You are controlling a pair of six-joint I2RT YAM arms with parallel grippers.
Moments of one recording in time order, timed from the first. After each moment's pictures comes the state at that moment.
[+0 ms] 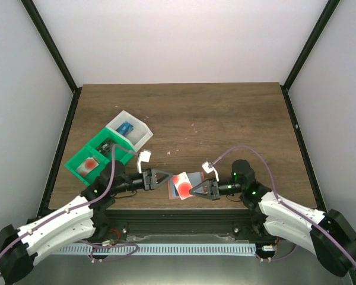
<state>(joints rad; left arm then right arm) -0.82 0.75 0.32 0.26 0.47 -0.99 0.67 0.92 0.20 0.43 -0.96 0.84</state>
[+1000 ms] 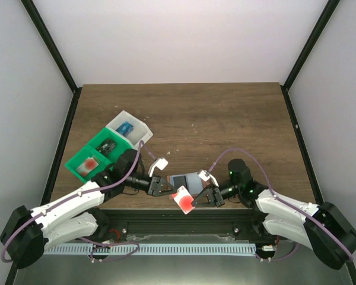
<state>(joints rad) -0.78 0.96 0.51 -0.11 0.87 -0.68 0.67 0.99 0.21 0.40 -1.25 0.70</state>
